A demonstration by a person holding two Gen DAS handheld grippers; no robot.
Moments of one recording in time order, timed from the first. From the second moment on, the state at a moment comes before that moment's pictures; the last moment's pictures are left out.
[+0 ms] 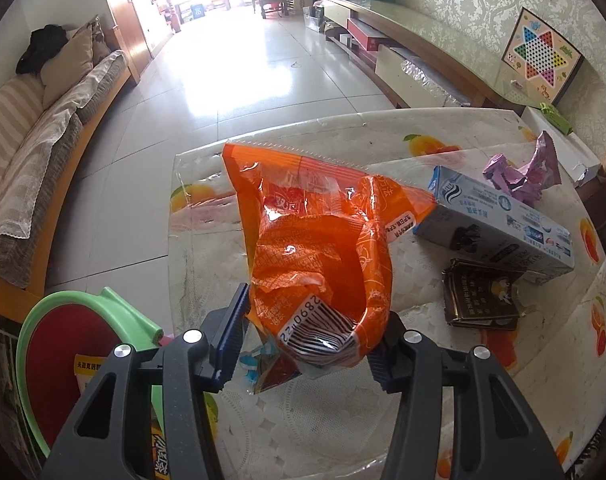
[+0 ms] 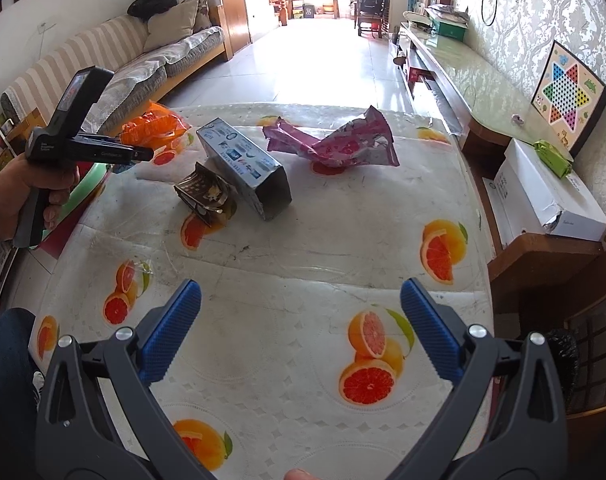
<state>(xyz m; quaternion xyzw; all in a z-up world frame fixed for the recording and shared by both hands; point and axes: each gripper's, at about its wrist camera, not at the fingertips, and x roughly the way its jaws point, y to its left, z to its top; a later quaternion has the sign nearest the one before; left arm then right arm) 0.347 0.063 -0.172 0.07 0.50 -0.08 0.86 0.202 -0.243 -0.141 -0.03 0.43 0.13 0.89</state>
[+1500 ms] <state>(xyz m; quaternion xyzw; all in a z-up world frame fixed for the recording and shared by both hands) 0.166 0.117 -0.112 -0.08 0.41 -0.06 0.91 0.330 -0.124 -0.132 -0.14 0.44 0.23 0.85</state>
